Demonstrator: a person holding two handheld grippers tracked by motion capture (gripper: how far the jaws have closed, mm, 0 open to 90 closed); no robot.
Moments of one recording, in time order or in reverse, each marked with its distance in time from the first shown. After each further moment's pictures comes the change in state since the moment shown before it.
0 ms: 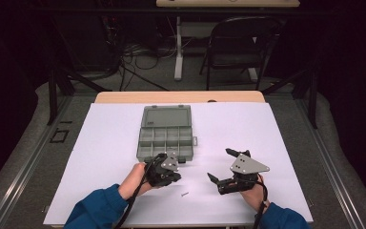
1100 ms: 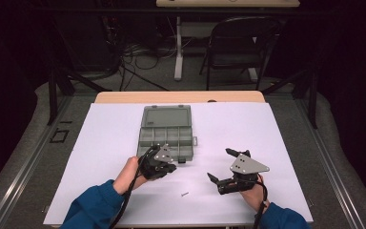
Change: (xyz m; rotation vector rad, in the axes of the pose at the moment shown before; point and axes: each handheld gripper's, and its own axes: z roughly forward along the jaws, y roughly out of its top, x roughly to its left) left arm 0.016 0.000 -0.021 -0.038 0.067 -0.026; right arm 0.000 0.000 0.000 0.002 -0.001 -0.001
